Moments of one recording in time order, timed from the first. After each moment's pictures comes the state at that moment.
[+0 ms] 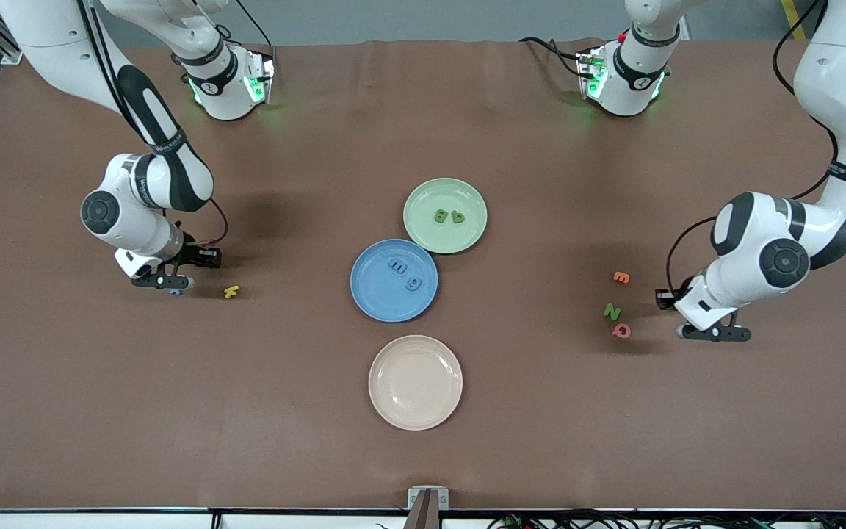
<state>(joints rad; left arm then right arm) 0.52 0.56 -0.61 -1.93 0.42 2.31 -0.22 0.09 0.34 -0.08 -2.37 0.14 2.61 -0.05</state>
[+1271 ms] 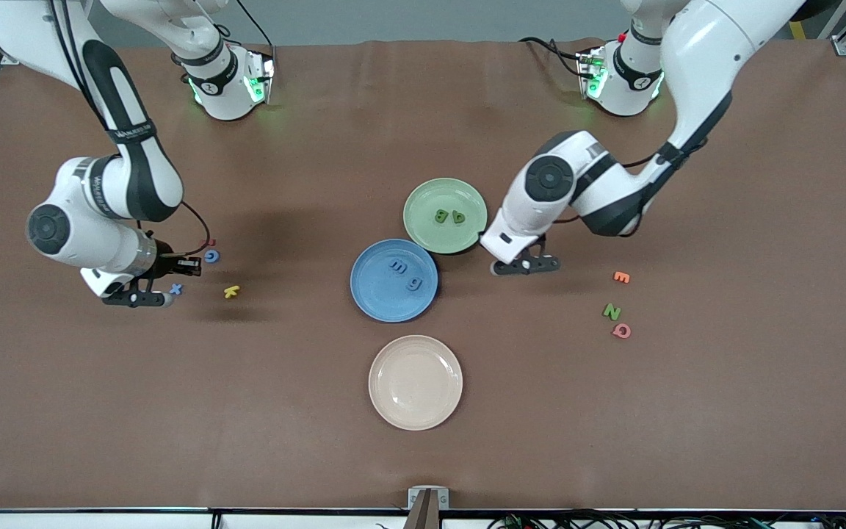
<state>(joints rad) 0.13 0.57 -0.85 -1.95 0.42 2.25 -1.03 0.09 0.28 -0.08 -2.07 0.14 2.19 -0.03</state>
